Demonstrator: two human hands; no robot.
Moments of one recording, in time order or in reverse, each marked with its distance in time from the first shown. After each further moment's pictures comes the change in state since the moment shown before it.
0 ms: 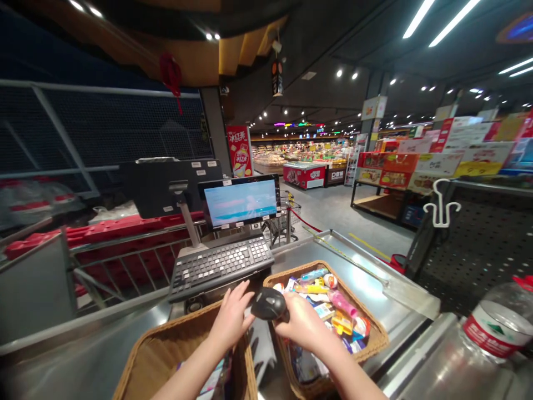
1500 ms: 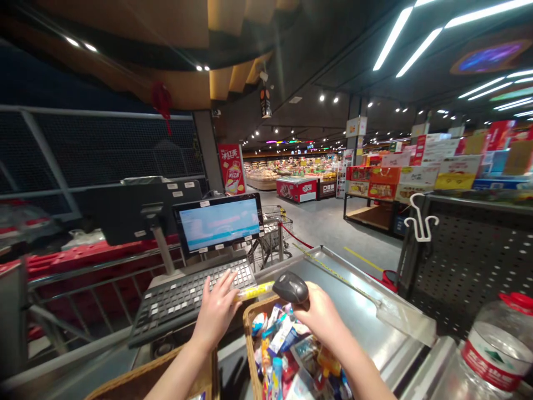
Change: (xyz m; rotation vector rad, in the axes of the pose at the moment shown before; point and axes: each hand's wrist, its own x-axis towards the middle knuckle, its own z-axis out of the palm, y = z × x) left_hand 0.084 0.032 -0.041 0.232 0.348 0.165; right_hand 0.017 0.072 -0.091 -0.001 0.302 0.114
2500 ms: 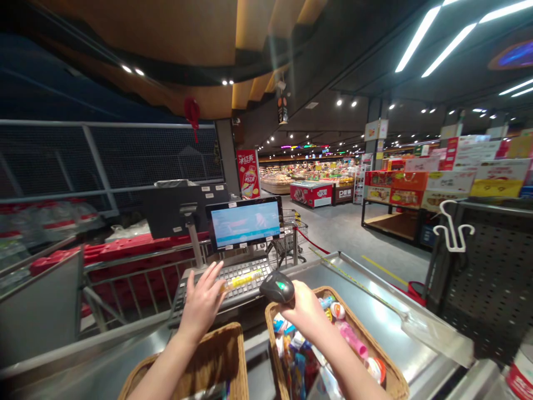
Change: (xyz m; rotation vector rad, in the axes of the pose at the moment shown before) left_hand -0.038 -0.064 -0.067 0.185 0.221 -0.053; right_hand 0.004 -0.070 0.051 0.082 -0.027 -0.141
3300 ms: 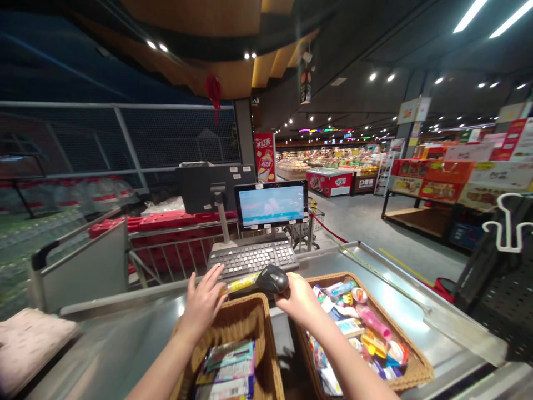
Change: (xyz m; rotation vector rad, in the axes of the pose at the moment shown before) left_hand -0.094 -0.048 -0.026 0.023 -0.154 -0.098; right_hand -0.006 -0.047 0.066 -0.009 -0.148 -0.105
